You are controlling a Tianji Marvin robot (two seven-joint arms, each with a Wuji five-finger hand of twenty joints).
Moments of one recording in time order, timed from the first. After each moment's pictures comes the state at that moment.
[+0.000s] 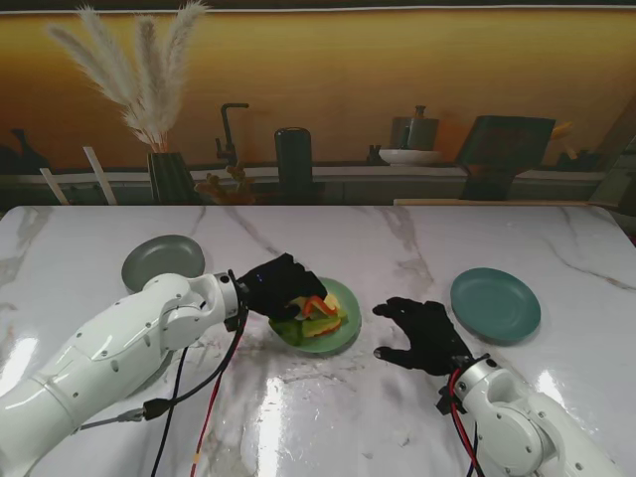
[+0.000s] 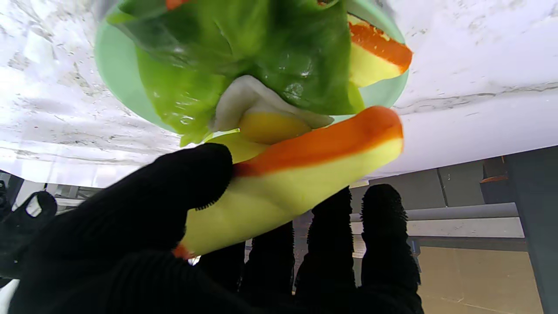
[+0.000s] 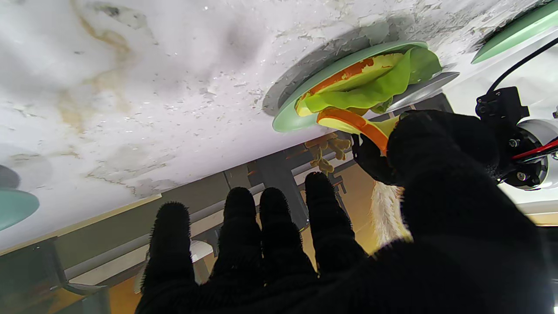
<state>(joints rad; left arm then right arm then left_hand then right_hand) 1.00 -1.07 -0.68 -1.19 0.93 -0.53 0.06 -1.82 -1.06 1.34 -1.71 -0.78 -0.22 -0.02 0.75 -0.41 0.70 0.38 0.21 0.10 0.78 0.73 0.35 0.10 0.62 0.64 0.34 0.19 0.67 0.84 0.04 0.23 1.06 0.76 0.64 -0.32 0.45 0.01 0.36 0.17 0.23 0.48 0.23 0.21 0.42 0.23 0.23 0.12 0.31 0.27 -0.13 0.35 0.68 0.52</state>
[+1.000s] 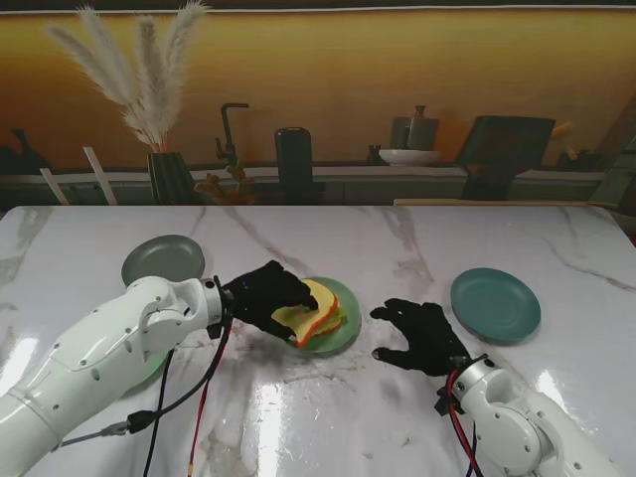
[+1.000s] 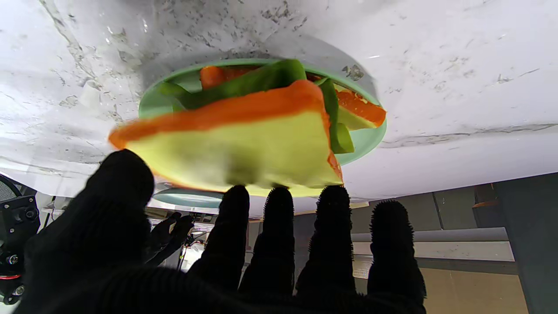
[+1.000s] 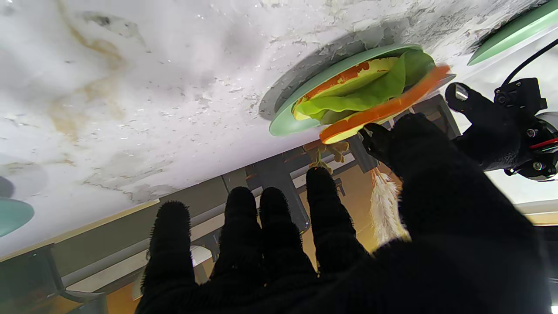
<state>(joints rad) 1.08 -1.03 -0.80 -1.26 0.95 -0.60 -0.05 -1.81 -1.06 1.33 -1.71 -0.76 -0.22 -0.01 0.66 -0.20 0.10 0.15 0.27 0.12 0.44 0.44 0.27 0.11 0.42 0.51 0.24 0.19 0.42 0.72 -0.08 0.28 0.84 0.66 0.65 -0.32 0.45 0.01 0.38 0.16 0.25 0.48 0.23 0.21 0.42 0.23 0.23 0.11 0.31 0.27 -0.13 0.35 0.70 0.52</state>
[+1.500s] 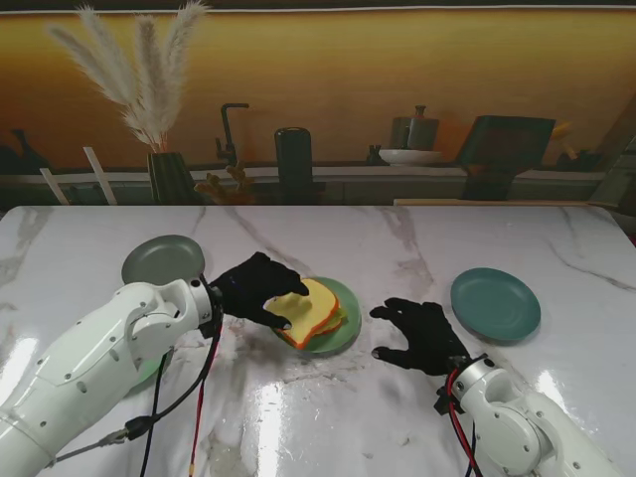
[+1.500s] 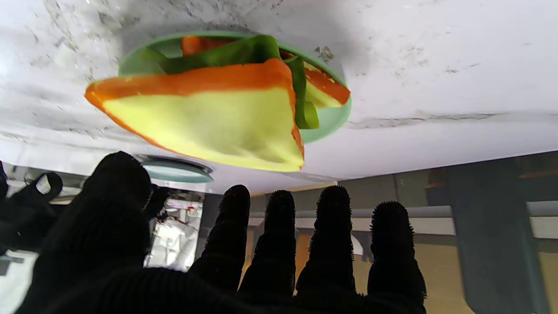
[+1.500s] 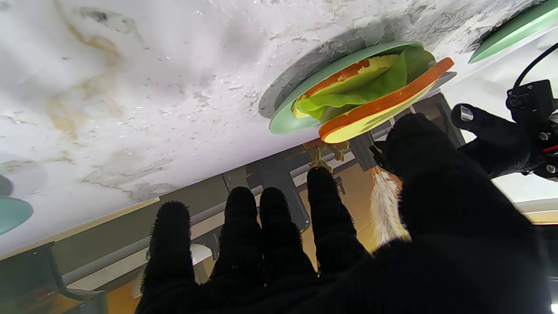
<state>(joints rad) 1.19 -1.03 -0.94 -1.34 0.95 -0.55 -0.06 -1.81 -1.06 1.33 -1.71 -0.77 -0.22 -0.01 0.66 -0.18 0.06 0.14 0.27 0.12 0.42 0.43 0.26 0.12 0.41 0.49 0.24 0.19 0.40 0.72 -0.08 0.28 0.82 0.65 0.65 -0.32 0.45 0.01 0.38 0.15 0.25 0.48 0.23 0.21 0.42 0.23 0.23 0.11 0.31 0.27 -0.13 0.35 0.70 0.52</state>
